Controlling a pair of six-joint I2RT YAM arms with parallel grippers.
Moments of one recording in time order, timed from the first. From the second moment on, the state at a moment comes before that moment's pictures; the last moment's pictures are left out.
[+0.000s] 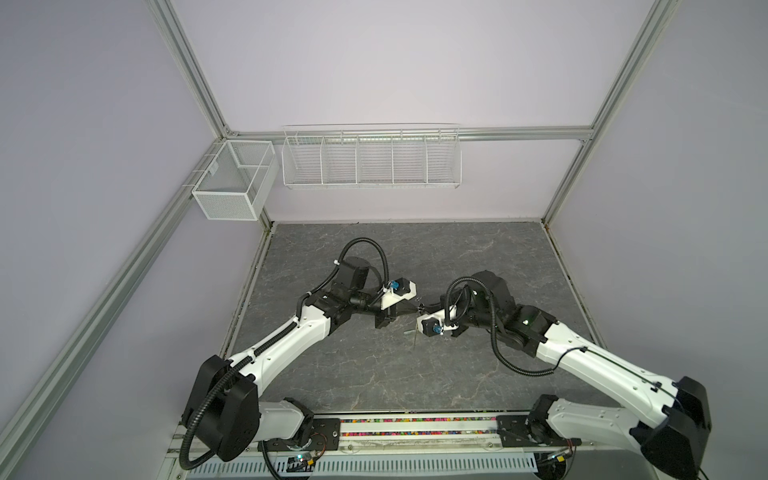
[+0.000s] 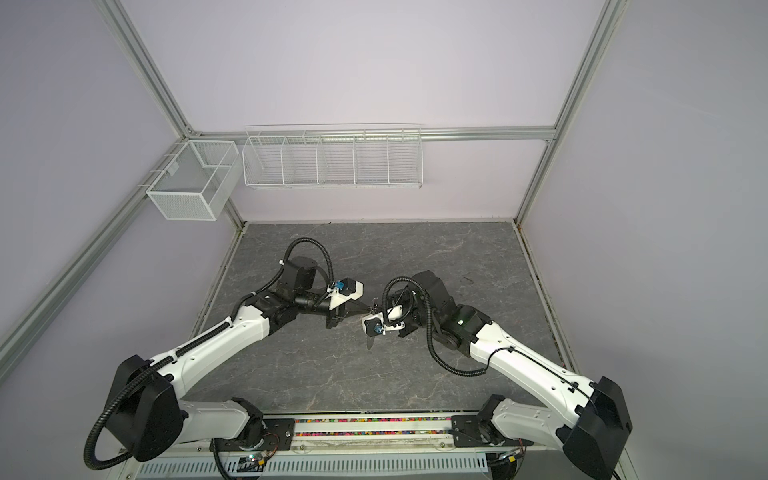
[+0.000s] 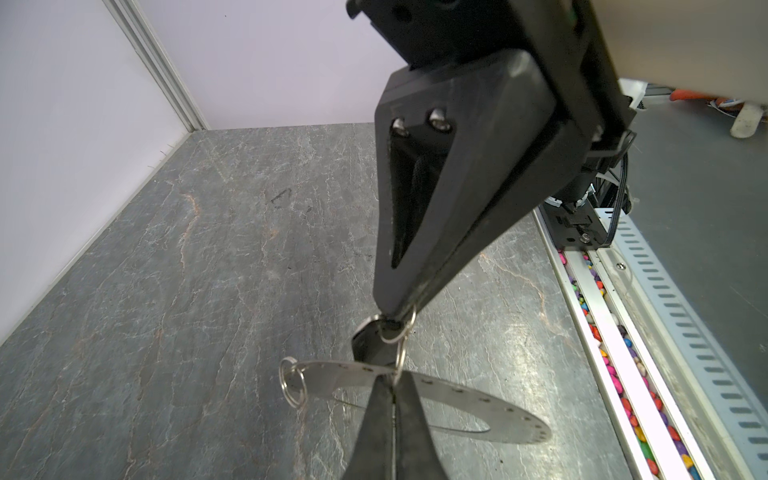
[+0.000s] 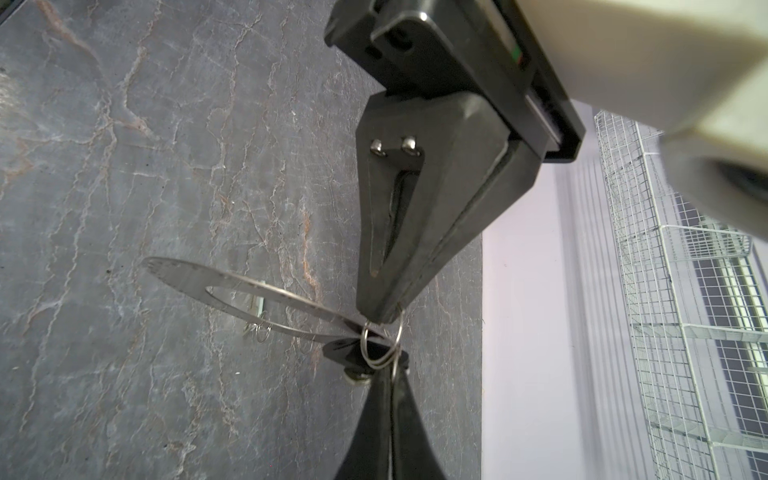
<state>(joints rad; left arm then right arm) -0.60 1.33 0.93 -0.22 0.87 0.61 0.80 1.15 0.92 -0.34 -0.23 -1.17</state>
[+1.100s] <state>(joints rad) -0.63 1.35 0.97 -0.28 0.86 0.61 0.81 1.16 0.93 -0.42 -0.19 -1.22</state>
